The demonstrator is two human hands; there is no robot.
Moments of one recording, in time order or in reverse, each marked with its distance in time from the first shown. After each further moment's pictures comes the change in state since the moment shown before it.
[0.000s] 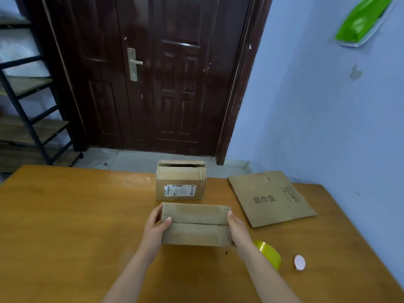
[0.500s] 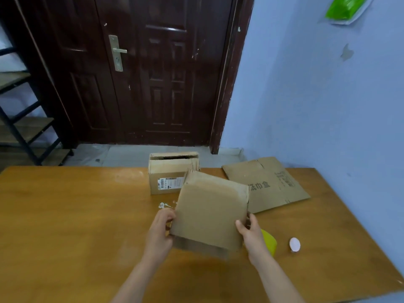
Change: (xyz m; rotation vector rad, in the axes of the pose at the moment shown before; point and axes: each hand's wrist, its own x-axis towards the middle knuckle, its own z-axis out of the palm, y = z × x) left_hand 0.002 -0.039 0.006 0.593 -0.077 0.449; right_hand -0.020 0.033 -0.038 0.167 0.102 -0.171
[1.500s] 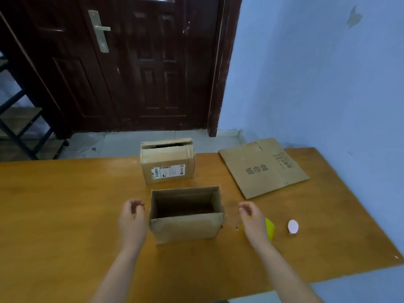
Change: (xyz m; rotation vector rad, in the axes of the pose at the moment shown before) left_hand 0.019 0.001 -0.024 -0.086 0.365 -0.433; right_hand 0.021 0.016 -0.015 -0.446 0.104 -0.226
